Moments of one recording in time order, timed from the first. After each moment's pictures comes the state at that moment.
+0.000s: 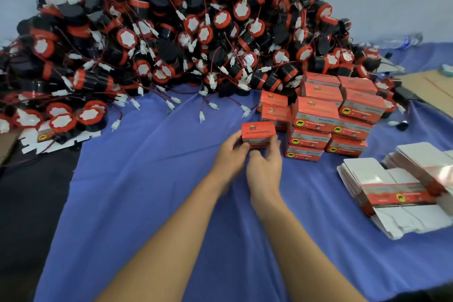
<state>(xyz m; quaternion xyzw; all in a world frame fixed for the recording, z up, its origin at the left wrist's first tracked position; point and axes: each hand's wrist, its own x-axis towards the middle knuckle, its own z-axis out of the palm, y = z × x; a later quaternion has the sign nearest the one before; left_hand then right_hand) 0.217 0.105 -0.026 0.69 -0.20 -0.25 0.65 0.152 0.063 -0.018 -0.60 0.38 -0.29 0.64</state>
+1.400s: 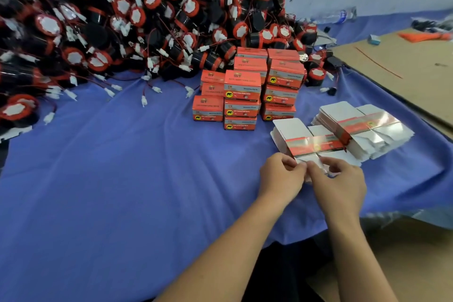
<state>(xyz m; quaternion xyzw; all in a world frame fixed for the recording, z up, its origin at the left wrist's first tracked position) 0.005 -0.005 -0.023 0.73 -0.18 -0.34 0.56 -0.084 -0.064 -0.015 -0.70 0.57 -0.31 0.31</state>
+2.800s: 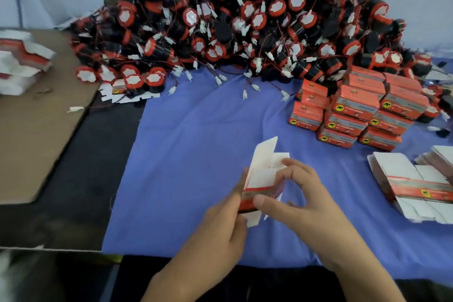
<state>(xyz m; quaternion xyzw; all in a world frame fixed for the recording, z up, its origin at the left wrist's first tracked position) 0.052 0.306 0.011 0.81 -0.29 -0.17 0.48 -0.001 0.132 0.036 -0.80 0.16 -0.10 0.56</state>
